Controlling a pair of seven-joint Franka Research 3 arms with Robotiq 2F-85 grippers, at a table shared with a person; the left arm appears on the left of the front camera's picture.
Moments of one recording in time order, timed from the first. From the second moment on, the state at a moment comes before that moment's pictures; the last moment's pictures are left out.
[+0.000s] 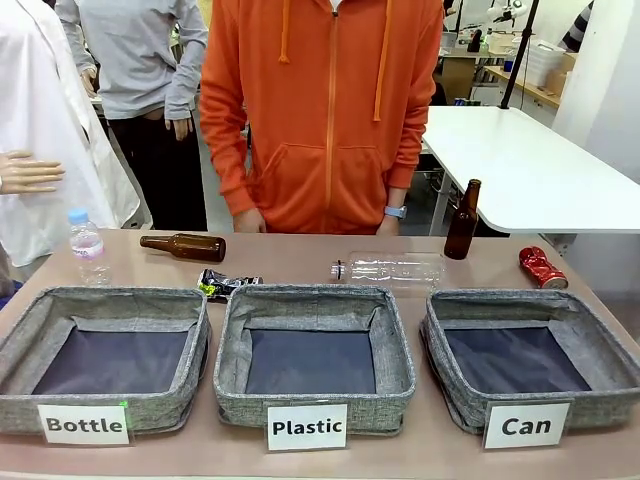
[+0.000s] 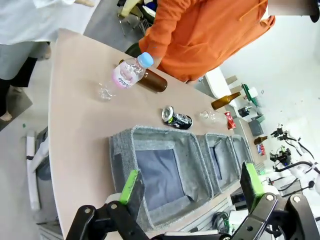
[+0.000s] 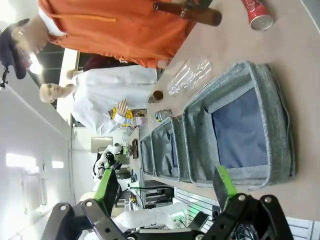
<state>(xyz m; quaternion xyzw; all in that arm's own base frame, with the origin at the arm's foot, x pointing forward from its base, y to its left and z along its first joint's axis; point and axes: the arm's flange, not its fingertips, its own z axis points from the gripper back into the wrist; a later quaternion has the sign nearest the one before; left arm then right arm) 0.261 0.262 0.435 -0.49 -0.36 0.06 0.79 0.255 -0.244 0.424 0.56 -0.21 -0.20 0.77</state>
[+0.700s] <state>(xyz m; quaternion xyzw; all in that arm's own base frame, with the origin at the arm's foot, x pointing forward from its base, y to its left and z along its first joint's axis) 0.261 0.261 0.436 -0.48 -0.36 0.06 0.79 0.318 -0.211 0.468 0.44 -0.17 -0.09 0.88</state>
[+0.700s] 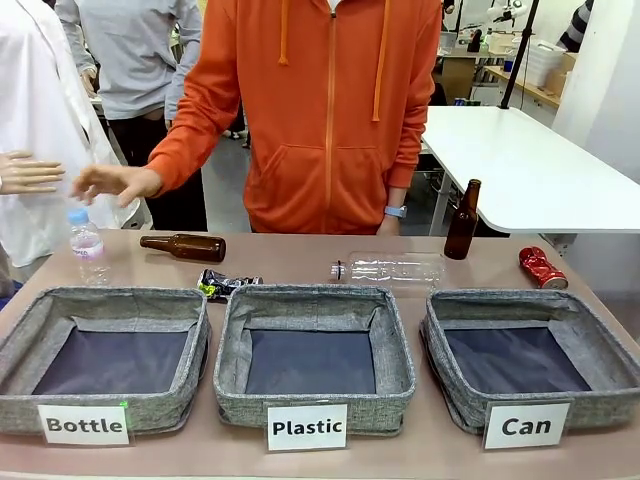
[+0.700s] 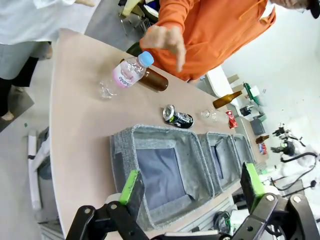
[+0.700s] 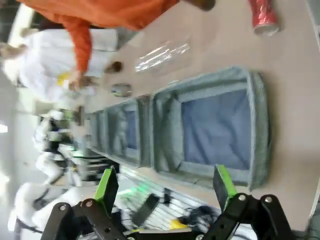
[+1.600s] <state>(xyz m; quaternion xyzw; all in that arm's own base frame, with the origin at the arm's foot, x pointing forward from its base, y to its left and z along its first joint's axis) 0.260 0.262 0.436 -0.48 -0.36 0.06 0.79 0.445 -0.131 0.481 0.06 -0.19 0.00 0.98</state>
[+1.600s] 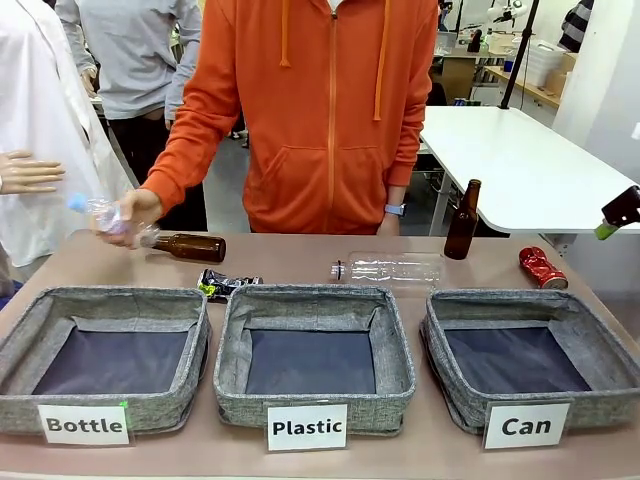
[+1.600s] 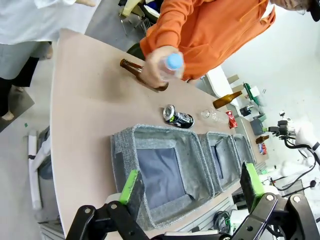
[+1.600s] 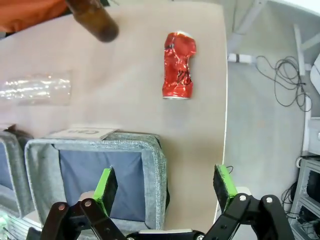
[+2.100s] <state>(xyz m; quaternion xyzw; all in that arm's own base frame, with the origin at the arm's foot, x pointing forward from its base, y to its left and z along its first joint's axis) 0.260 0.262 0.436 -0.48 -0.36 0.06 0.79 0.474 -0.128 0.465 0.00 -0.15 0.01 0.99</state>
